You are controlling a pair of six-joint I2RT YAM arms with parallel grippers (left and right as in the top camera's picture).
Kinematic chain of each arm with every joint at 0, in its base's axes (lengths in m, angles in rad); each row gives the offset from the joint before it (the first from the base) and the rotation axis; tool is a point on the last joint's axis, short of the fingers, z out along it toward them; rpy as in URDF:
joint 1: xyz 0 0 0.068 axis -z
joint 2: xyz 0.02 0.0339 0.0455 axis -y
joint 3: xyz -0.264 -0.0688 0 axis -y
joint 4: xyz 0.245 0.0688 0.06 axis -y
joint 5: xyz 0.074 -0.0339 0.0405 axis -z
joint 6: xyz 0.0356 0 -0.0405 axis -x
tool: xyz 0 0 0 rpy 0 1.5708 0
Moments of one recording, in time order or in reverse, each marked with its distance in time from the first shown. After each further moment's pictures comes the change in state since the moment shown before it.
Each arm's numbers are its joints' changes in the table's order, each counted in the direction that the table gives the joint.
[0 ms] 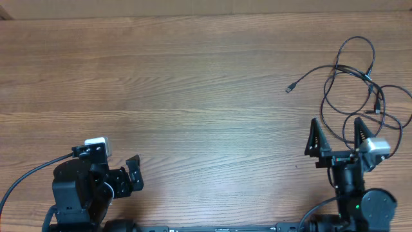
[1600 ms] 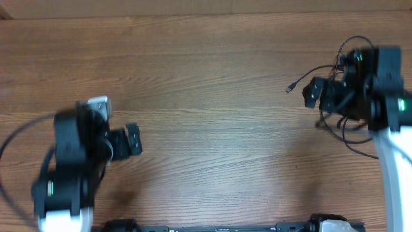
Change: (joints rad) left arm 0.000 -0.323 0.135 0.107 -0.001 -0.011; right arm 0.014 -1.125 1.037 -1.017 -0.021 -0.001
